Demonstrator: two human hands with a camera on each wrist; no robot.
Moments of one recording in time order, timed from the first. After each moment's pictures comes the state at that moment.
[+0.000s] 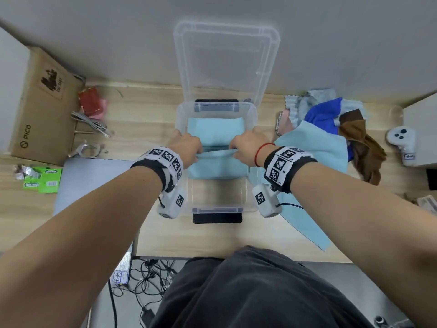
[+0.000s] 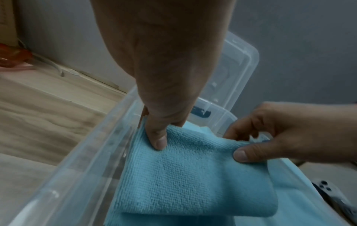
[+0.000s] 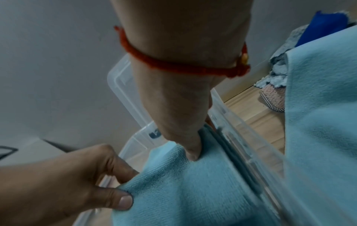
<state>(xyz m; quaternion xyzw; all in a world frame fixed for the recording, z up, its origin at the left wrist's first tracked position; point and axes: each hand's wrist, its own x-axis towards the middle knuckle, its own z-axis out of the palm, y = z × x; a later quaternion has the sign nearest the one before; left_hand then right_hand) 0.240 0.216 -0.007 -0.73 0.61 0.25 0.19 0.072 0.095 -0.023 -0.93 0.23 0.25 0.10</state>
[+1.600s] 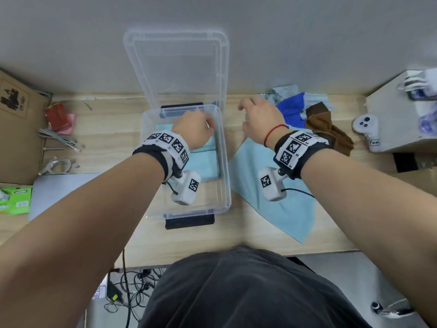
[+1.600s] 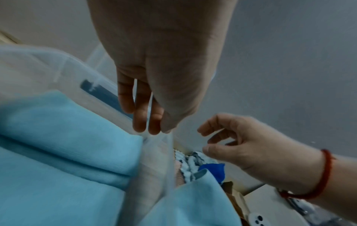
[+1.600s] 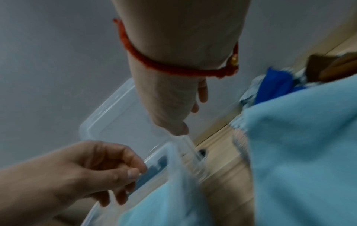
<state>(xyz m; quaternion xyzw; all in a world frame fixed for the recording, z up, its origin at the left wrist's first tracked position) 0.168 0.126 0.021 -0.77 0.57 0.28 -0.08 -0.009 0.023 0.020 -0.91 0.40 0.01 0.14</state>
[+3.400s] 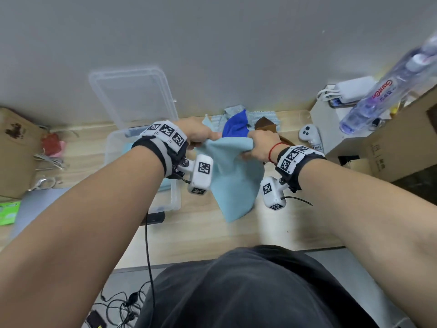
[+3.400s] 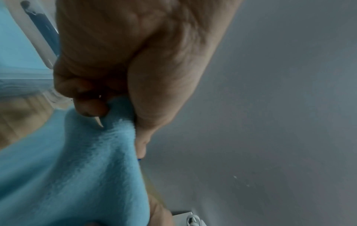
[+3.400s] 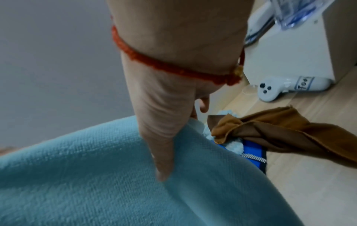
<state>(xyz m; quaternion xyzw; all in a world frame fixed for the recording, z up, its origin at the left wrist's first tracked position) -0.007 0.071 0.102 -0.81 0.34 0.46 -0.11 -0.206 -0.011 0.040 -0.87 0.42 0.12 0.22</state>
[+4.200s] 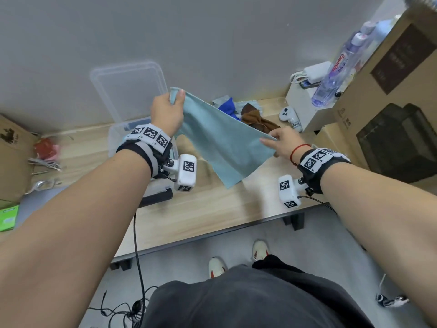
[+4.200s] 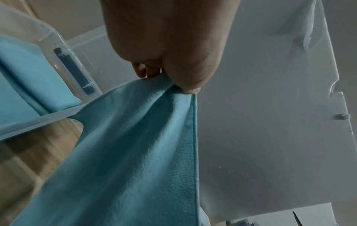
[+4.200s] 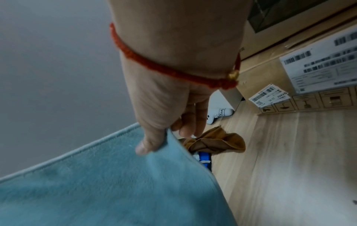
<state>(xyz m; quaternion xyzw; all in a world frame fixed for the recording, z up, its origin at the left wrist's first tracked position) 0.014 0.170 0.125 -0.76 0.41 0.22 -0.45 -0.300 0.101 0.064 -0.75 0.55 -0.10 0.34</state>
